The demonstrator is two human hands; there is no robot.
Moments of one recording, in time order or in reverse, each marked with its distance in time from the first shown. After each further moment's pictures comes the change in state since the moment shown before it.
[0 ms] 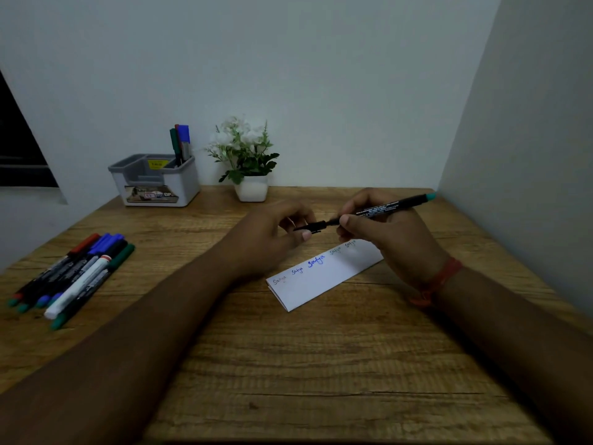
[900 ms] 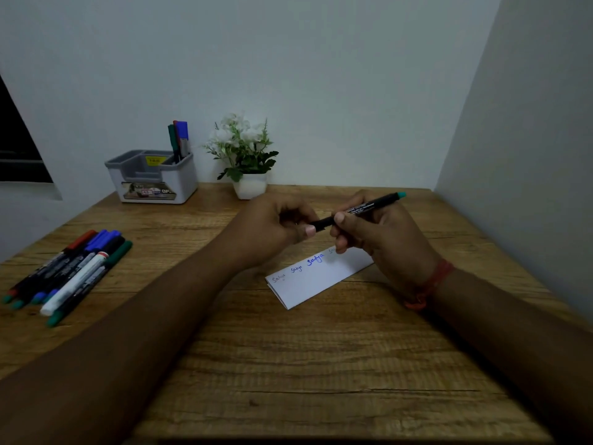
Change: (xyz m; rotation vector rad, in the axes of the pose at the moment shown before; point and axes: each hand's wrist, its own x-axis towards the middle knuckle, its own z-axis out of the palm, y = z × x) left_hand 0.002 0.013 -0.005 -0.116 0.020 -0.024; right_hand 0.001 0.006 0.008 0.170 -0.062 0.020
